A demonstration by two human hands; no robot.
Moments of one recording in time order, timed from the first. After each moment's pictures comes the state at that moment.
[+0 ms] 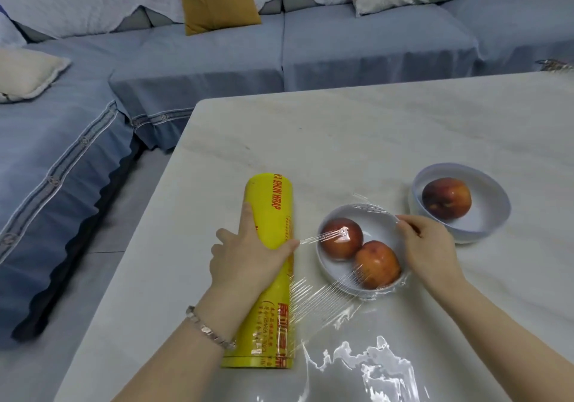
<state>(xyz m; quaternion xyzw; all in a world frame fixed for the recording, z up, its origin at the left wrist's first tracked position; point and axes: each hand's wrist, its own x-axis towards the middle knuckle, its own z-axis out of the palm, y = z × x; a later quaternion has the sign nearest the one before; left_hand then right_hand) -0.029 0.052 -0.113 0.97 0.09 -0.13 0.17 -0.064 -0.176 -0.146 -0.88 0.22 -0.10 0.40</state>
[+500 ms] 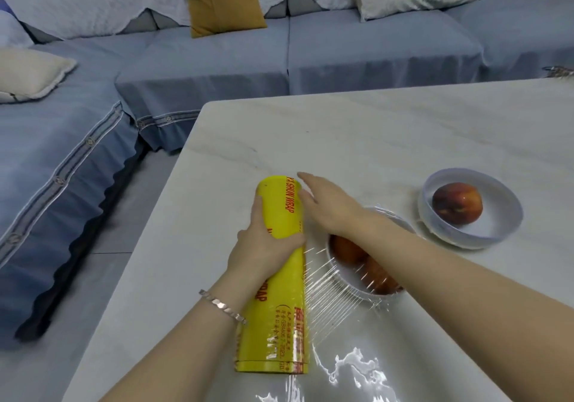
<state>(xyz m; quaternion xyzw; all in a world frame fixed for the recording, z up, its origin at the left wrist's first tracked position) -0.009 0.055 -0.121 0.92 0.08 -0.18 0.35 0.030 -0.086 -0.119 -0.95 -0.07 0.05 0.30</state>
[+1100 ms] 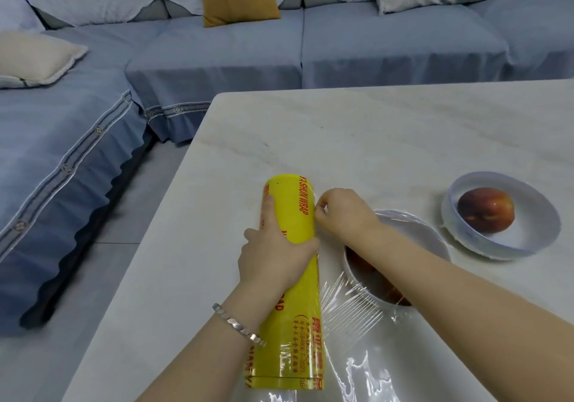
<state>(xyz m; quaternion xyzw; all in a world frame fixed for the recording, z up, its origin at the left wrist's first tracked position) -0.010 0.054 -0.129 0.94 0.10 -0.14 0.30 0.040 -0.074 -0.142 -0.97 0.03 0.05 0.24</state>
